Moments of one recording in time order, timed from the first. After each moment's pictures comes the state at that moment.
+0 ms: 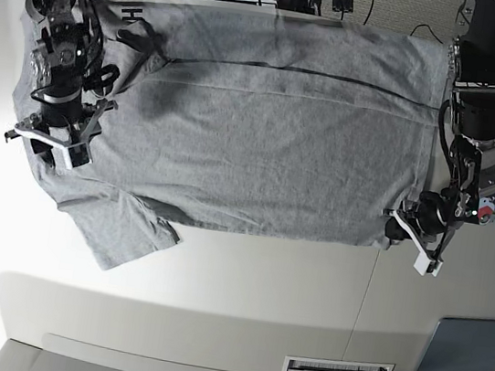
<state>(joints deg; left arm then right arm) -21.9 -18.5 -7.7 48.9 -26.0 -30.7 38.1 -10.8 34.8 -6.9 104.7 -8.6 -0.4 -39.1</state>
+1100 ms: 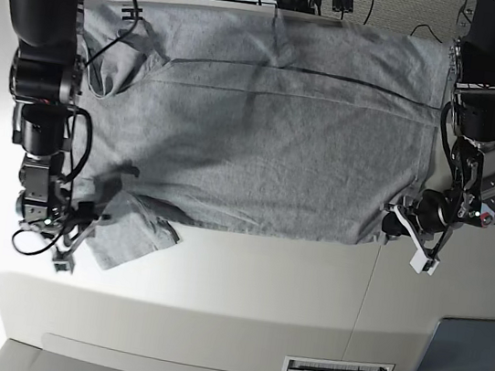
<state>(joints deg) -22.1 -18.7 -7.9 49.0 -26.4 -34.8 42.3 44.8 18.9 -6.6 25.2 0.1 17.1 -32.9</state>
